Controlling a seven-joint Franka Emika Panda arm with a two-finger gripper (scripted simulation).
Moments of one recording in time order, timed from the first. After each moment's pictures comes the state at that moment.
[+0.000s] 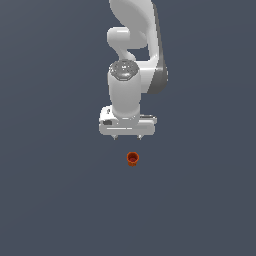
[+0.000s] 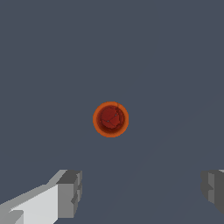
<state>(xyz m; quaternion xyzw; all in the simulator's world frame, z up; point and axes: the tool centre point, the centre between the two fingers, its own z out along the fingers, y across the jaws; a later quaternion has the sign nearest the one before) 0.003 -0.002 0.169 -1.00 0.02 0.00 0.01</state>
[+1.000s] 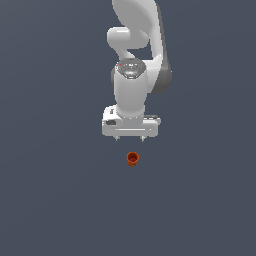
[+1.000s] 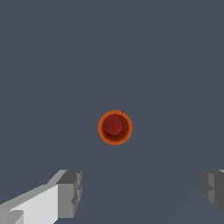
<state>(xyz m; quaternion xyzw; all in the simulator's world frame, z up) 0.014 0.007 0.175 -1.00 0.01 -0.02 0.00</state>
